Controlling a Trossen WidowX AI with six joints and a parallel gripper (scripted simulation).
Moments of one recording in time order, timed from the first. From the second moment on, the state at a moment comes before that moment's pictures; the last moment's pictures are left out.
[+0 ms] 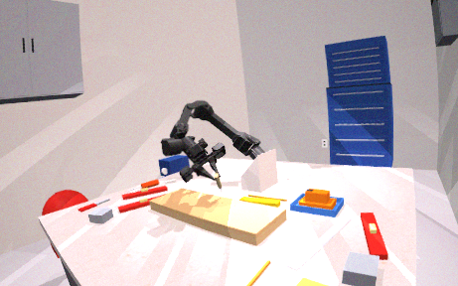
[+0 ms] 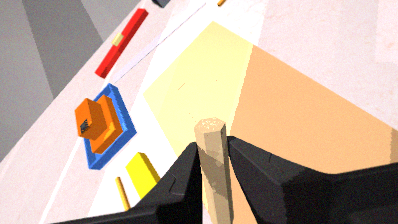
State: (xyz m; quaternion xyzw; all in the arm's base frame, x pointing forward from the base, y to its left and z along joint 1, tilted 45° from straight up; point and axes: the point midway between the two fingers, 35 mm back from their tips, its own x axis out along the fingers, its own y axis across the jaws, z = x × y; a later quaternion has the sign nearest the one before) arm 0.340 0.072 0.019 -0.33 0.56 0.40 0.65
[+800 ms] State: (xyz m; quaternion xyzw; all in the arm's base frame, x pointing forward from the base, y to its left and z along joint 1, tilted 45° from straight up) arm 0.341 0.181 -0.023 -0.32 0.28 0.68 0.60
